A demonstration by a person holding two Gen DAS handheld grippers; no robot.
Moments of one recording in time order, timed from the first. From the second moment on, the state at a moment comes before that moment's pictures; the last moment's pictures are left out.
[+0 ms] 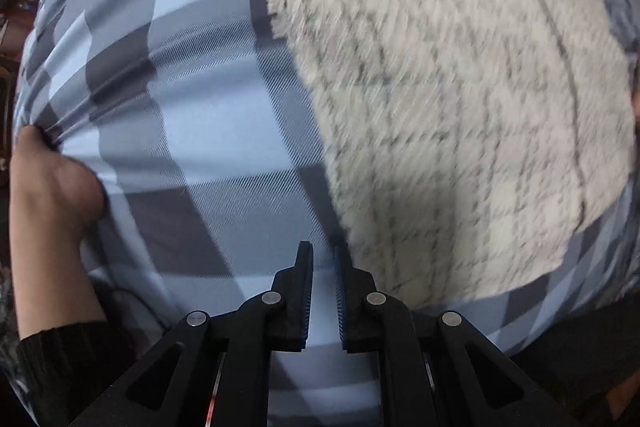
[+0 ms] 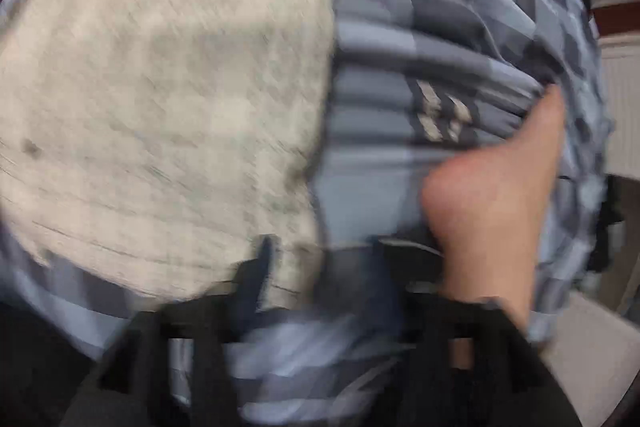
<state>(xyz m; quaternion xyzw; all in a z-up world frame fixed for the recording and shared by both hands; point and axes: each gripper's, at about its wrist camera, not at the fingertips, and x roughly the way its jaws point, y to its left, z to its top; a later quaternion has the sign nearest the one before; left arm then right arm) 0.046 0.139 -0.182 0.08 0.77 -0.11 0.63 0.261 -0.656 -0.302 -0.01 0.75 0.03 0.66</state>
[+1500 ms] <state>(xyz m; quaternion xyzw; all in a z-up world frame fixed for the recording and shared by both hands) 0.021 0.062 -0.155 -0.12 0.73 -0.28 0.61 0.196 -0.589 -0.341 0.24 0.74 0.13 0.61</state>
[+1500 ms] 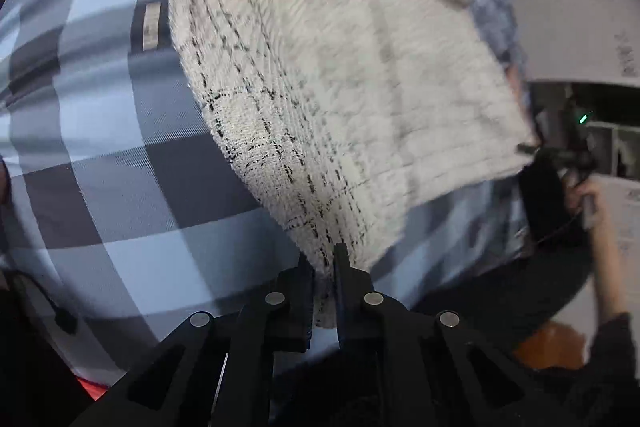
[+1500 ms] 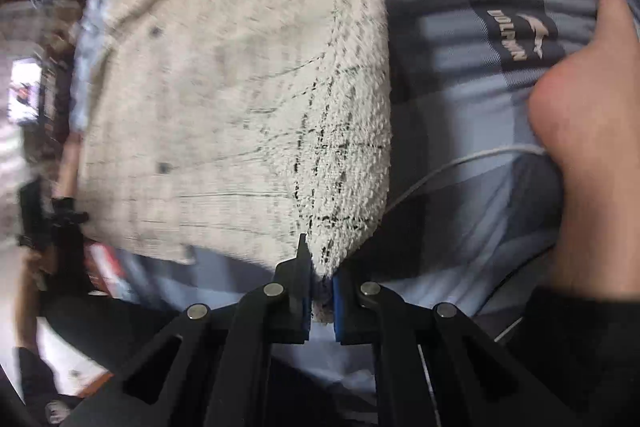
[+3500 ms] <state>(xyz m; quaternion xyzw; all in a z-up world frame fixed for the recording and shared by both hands) -0.020 0.088 -0.285 -0.01 0.79 -0.13 0.60 0.183 -0.654 -0.238 0.25 0.71 0.15 0.64</state>
